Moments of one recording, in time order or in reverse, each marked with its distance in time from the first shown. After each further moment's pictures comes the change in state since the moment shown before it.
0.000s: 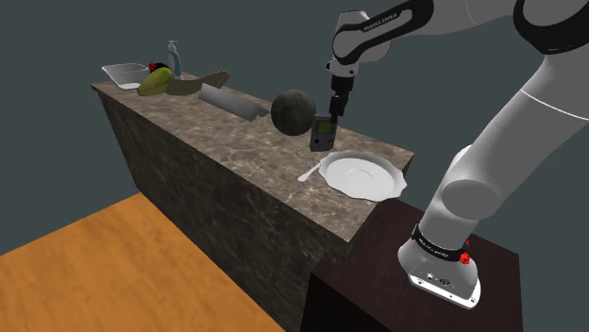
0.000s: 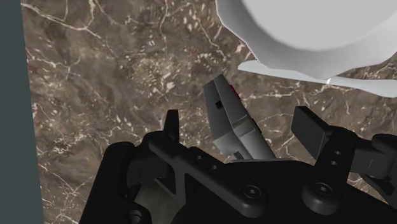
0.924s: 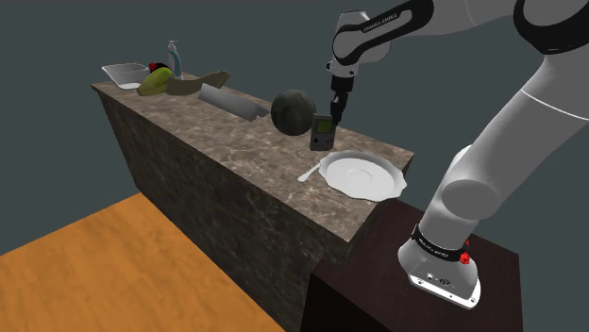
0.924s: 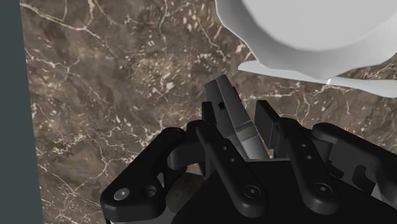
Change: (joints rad) arm 0.000 -0.001 0.000 -0.004 0.000 0.004 0.001
